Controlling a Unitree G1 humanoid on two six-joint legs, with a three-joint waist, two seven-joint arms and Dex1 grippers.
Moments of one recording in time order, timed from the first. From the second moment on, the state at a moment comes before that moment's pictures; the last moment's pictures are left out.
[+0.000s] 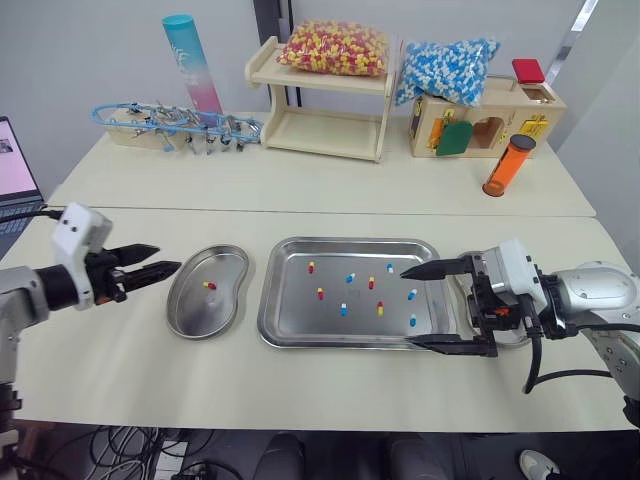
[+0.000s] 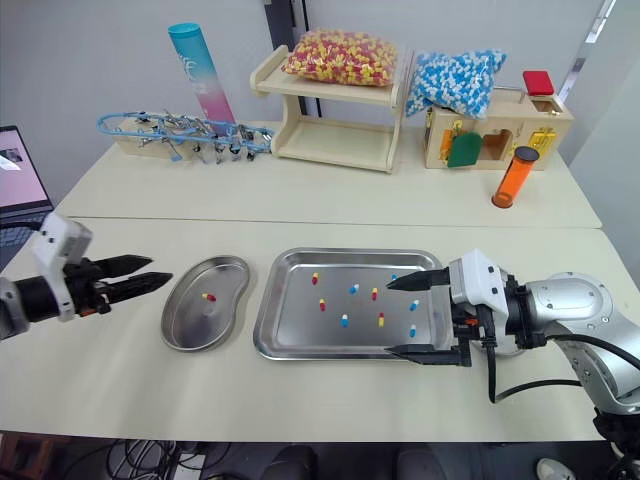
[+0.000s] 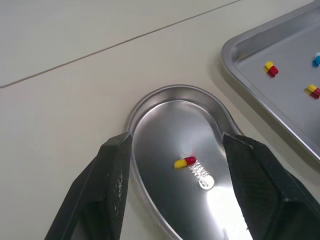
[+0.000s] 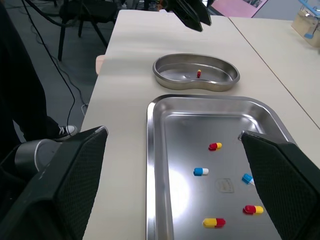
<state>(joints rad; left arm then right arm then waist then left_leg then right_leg) -0.21 1.01 0.46 0.08 -0.44 0.65 -1.06 -0.29 -0.87 -0.02 -0.51 0.65 0.47 1.15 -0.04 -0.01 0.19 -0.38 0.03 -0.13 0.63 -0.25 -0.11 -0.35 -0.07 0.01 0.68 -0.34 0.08</state>
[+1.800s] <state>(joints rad) 0.42 0.76 0.82 -0.05 -0.45 0.37 -0.81 -0.03 -1.14 -0.30 0.15 0.30 0.03 1.42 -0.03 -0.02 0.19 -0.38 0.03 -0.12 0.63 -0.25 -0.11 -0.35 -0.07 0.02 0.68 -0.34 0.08</state>
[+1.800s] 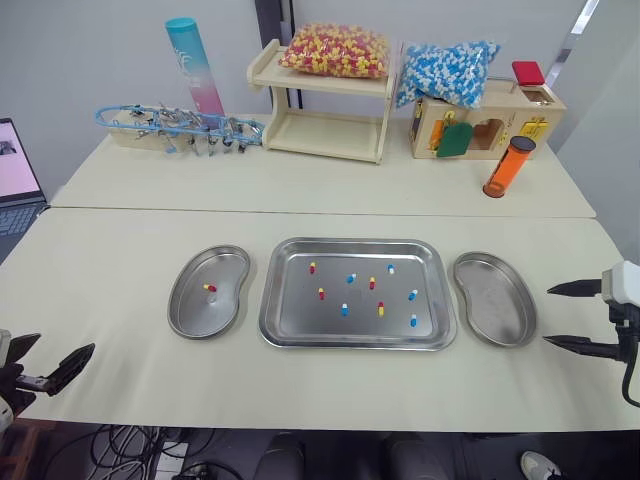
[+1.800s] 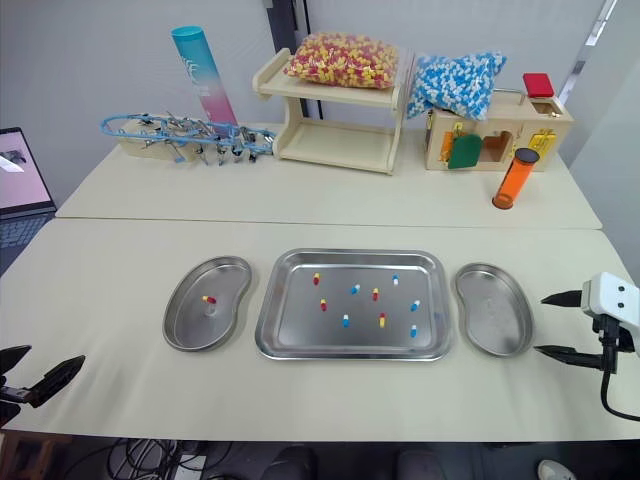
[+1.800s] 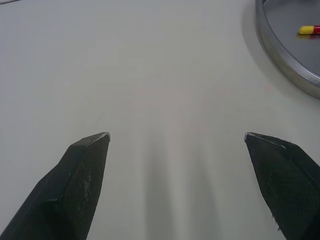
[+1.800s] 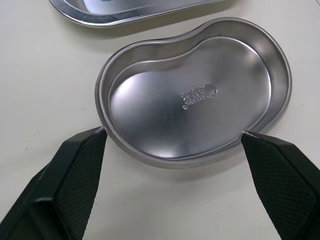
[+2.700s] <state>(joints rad) 0.41 0.76 0.82 -0.13 -0.48 0.45 -0.80 -0.19 -1.01 -0.18 -0.01 0.38 0.06 1.41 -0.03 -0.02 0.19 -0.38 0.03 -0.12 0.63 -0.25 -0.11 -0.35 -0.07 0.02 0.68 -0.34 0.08</state>
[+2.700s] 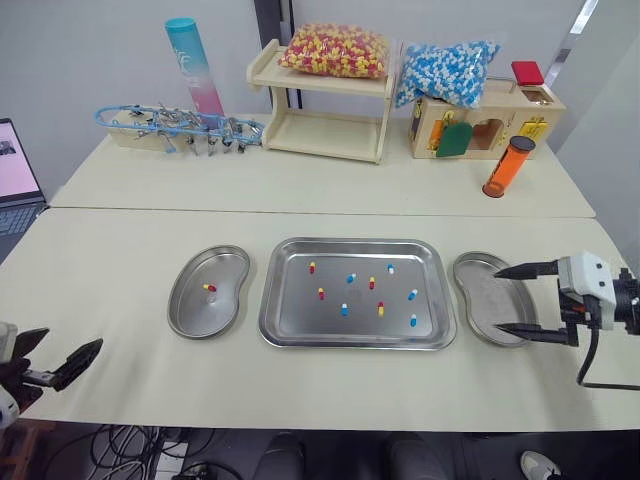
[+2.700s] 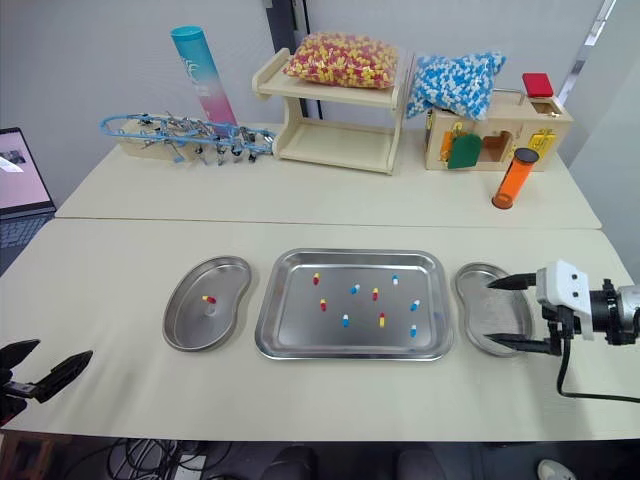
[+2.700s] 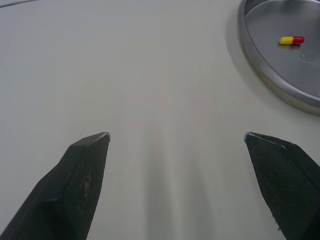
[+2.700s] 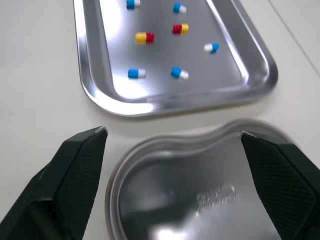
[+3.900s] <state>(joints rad) -0.16 0.45 0.12 -0.50 -0.57 0.77 -0.33 -0.15 -0.84 -0.08 -0.36 0.51 0.28 1.20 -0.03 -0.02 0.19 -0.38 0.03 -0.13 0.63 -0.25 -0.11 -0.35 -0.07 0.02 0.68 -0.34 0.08</state>
